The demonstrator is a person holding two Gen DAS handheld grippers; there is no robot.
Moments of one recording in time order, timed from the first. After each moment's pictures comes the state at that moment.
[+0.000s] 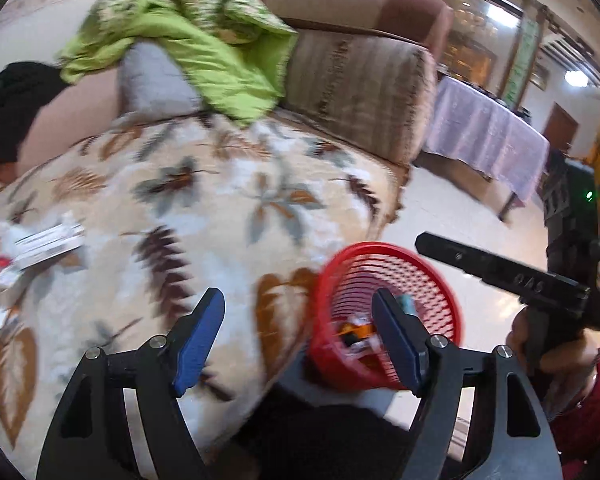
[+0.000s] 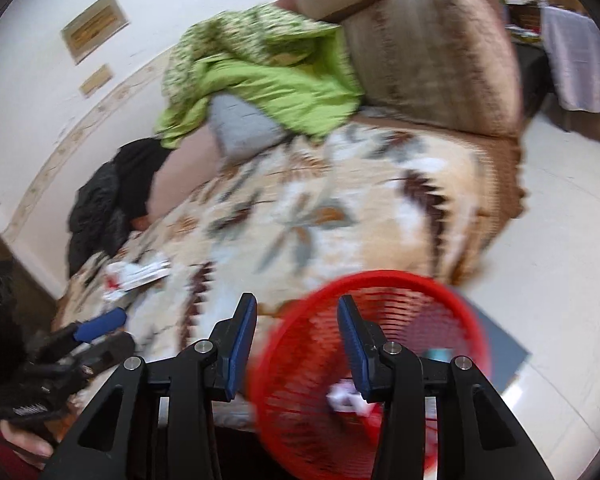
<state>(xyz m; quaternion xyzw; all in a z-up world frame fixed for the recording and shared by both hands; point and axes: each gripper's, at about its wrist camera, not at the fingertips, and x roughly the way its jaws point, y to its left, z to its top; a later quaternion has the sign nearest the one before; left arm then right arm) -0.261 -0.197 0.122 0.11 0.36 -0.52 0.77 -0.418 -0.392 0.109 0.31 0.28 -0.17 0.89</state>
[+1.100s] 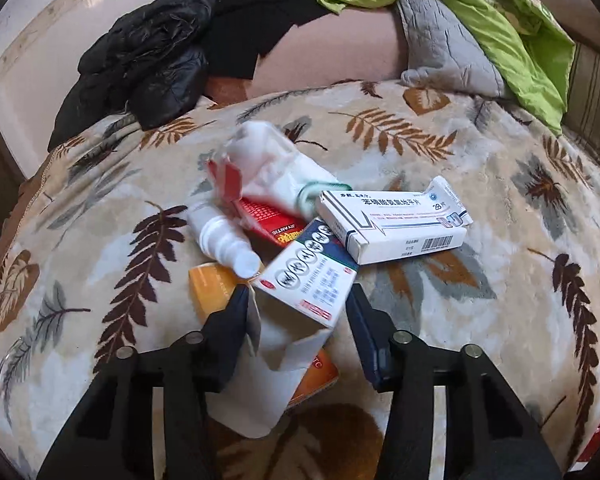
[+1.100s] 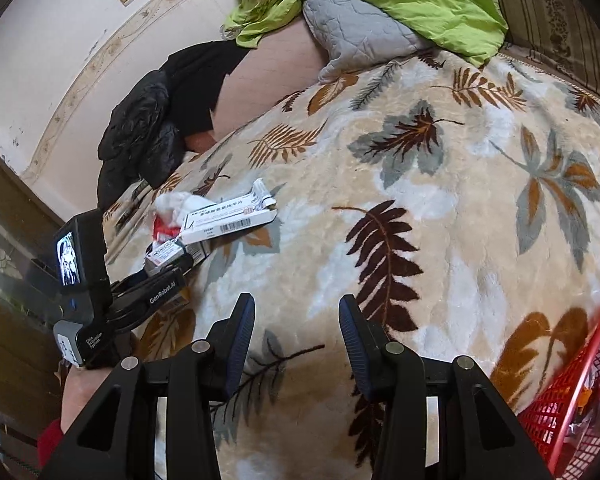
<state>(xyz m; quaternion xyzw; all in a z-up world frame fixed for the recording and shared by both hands) -0.007 -0.096 0.028 0.14 0.39 -0.18 0.89 -0.202 -0.282 0.066 0.32 0.37 -0.06 0.87</state>
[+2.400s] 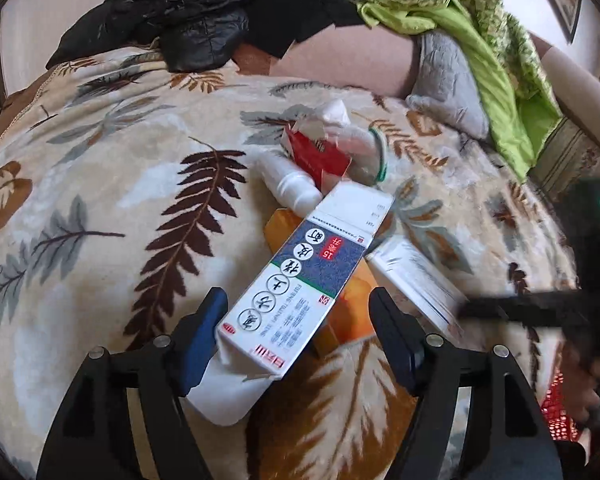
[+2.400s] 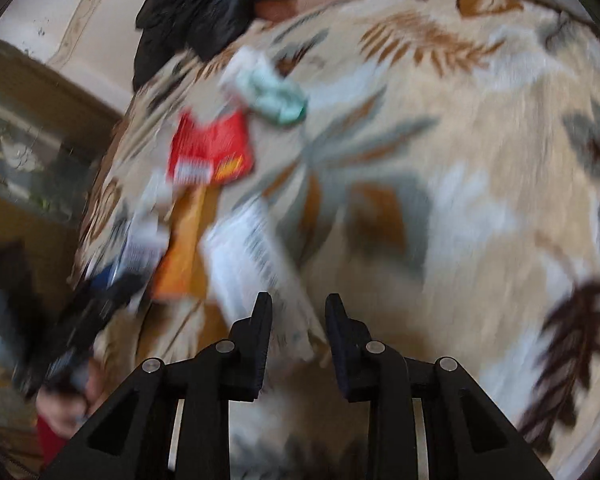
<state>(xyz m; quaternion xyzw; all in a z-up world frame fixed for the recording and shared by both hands) -0.005 0.006 0.032 0.00 0.45 -0.24 0.86 -0.056 -0.239 0.018 0.24 0.55 0.15 0.78</state>
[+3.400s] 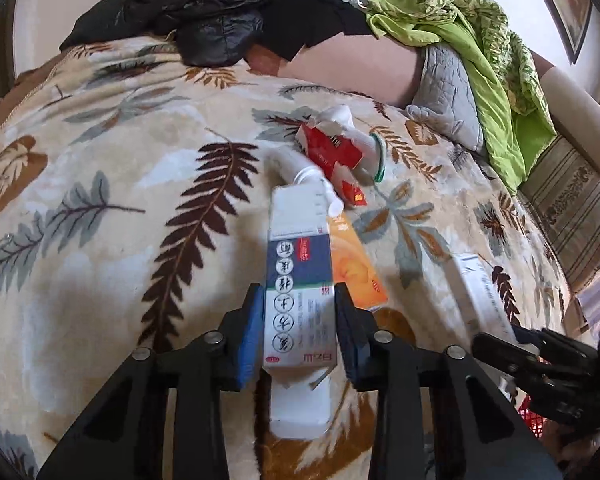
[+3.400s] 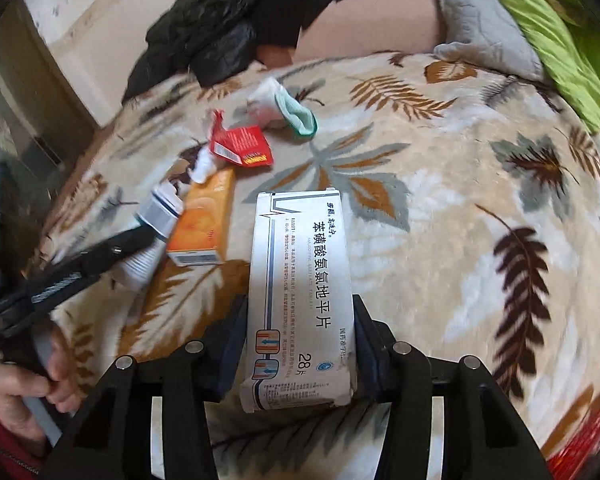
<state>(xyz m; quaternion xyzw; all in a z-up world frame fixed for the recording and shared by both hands) -0.020 0.036 0.041 -0.04 0.46 -0.24 0.86 -0.127 -0.181 0.056 0.17 0.46 0.03 0.87</state>
